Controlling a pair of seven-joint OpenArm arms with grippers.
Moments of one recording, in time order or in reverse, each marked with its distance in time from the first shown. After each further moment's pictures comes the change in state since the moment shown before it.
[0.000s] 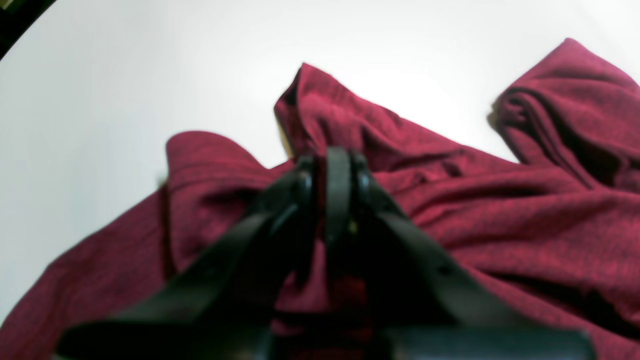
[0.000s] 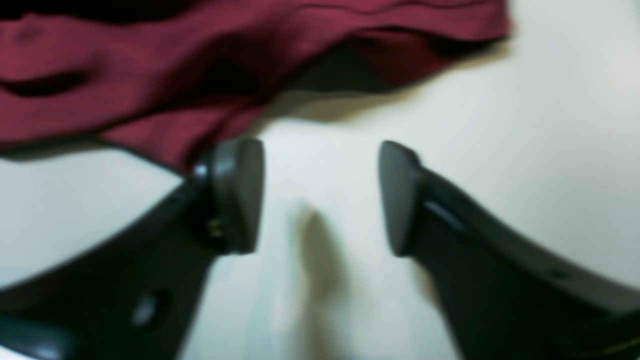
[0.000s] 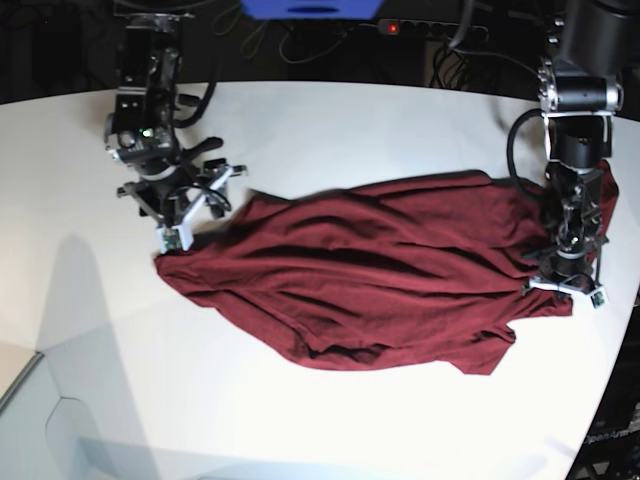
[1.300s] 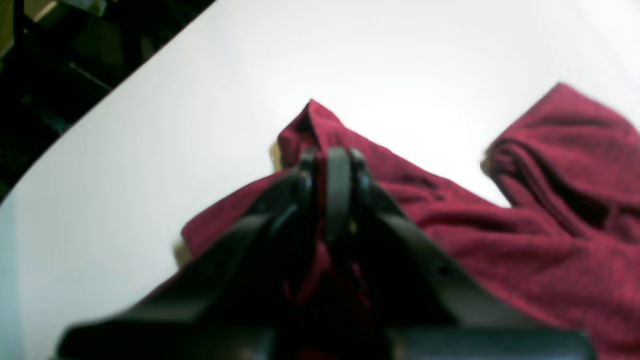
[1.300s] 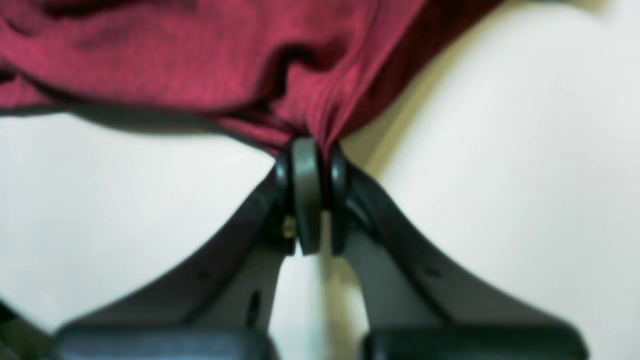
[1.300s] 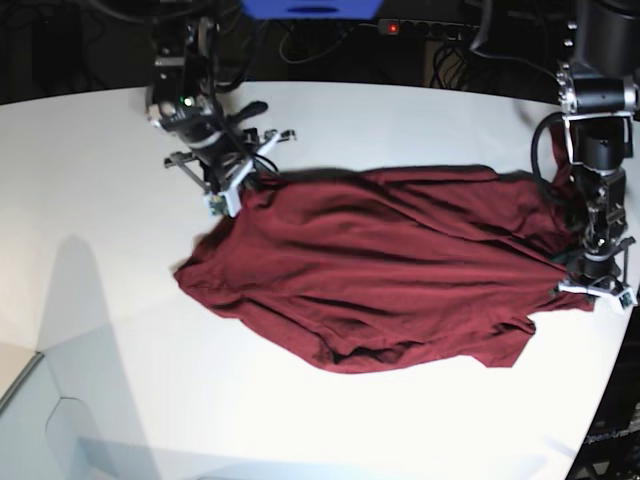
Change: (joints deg) left arm -0.4 -4.0 -2.6 0.2 -0.3 0.1 0.2; right arm -7.0 -4.0 -5.0 2.5 -0.2 0.1 2.6
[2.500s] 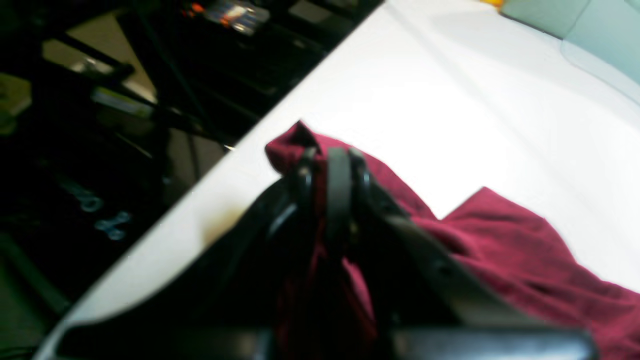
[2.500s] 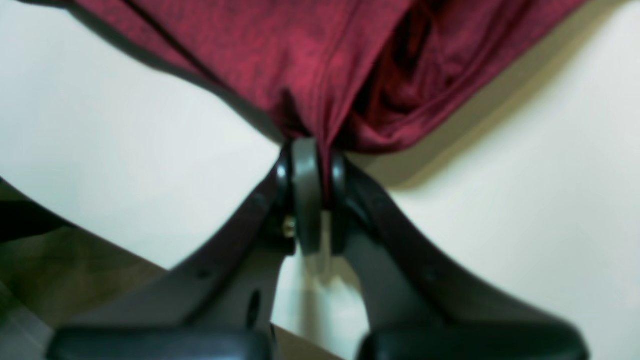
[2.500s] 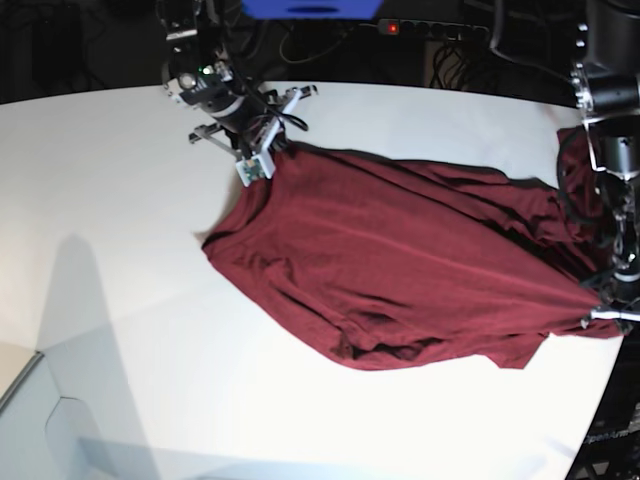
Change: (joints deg) left arm 1.1 -3.5 -2.6 10.8 0.0 0.2 0.2; right arm -5.1 3.8 -9.2 -1.2 0.3 0.1 -0.9
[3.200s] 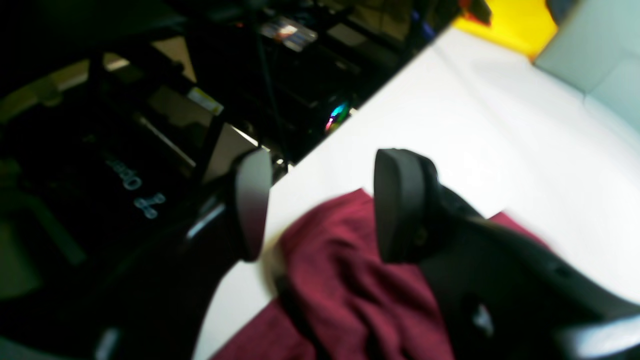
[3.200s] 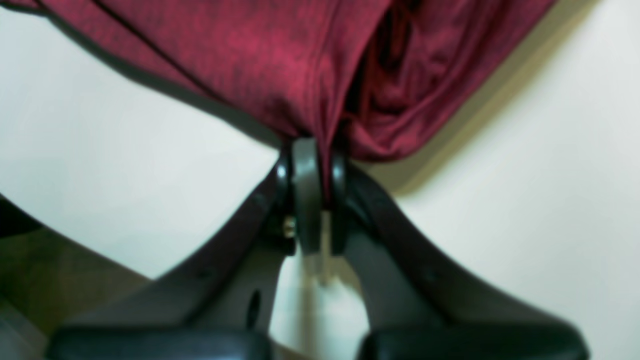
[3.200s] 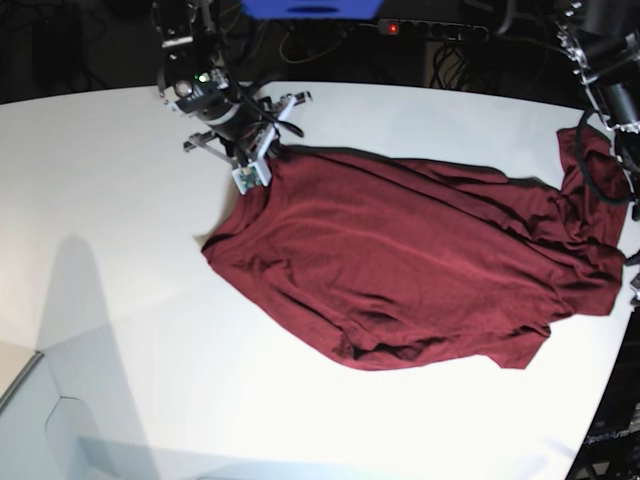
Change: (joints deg) left arm 13.0 3.0 -22.2 24.7 0.1 0.3 15.2; right arm 1.9 1.0 0.0 0.0 -0.2 0.0 -0.7
